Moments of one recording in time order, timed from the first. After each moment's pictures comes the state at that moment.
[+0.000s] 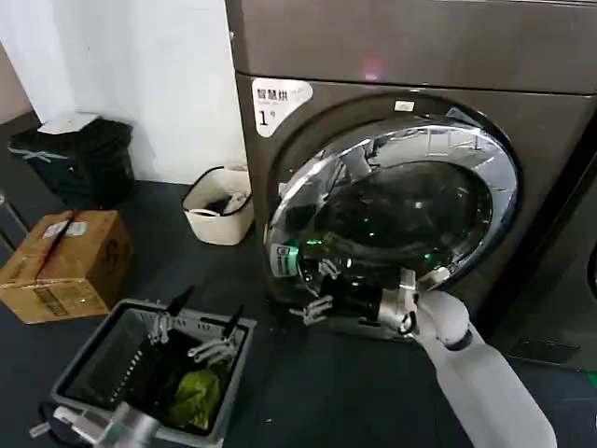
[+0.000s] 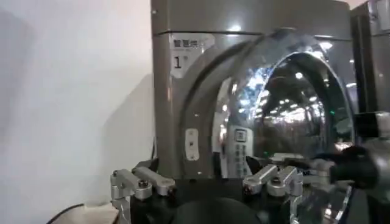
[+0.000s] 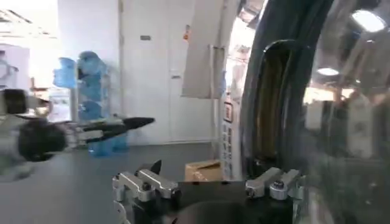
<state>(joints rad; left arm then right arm) 1.62 -1.40 -0.71 -2.34 -0.27 0.06 0.35 -0.72 1.09 0.15 1.68 0.60 -0.17 -0.96</state>
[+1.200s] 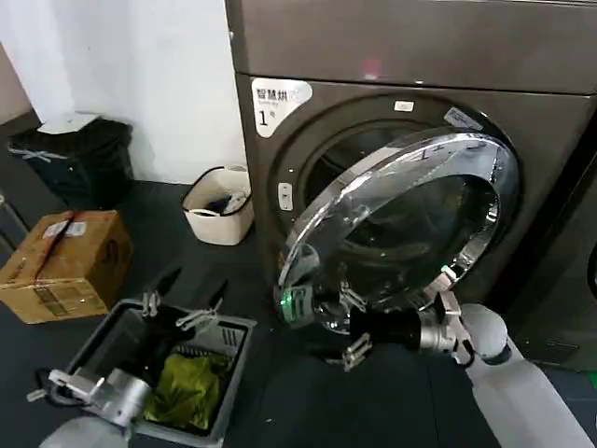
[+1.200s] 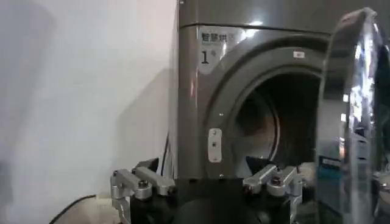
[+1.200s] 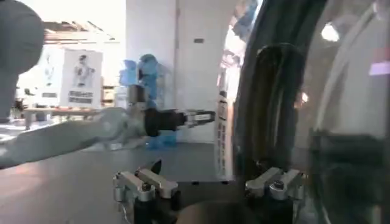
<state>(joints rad) 1.47 -1.29 -0.72 -2.26 -0.41 0.16 0.27 -0.84 0.98 0.26 1.72 0.64 -0.10 -1.30</state>
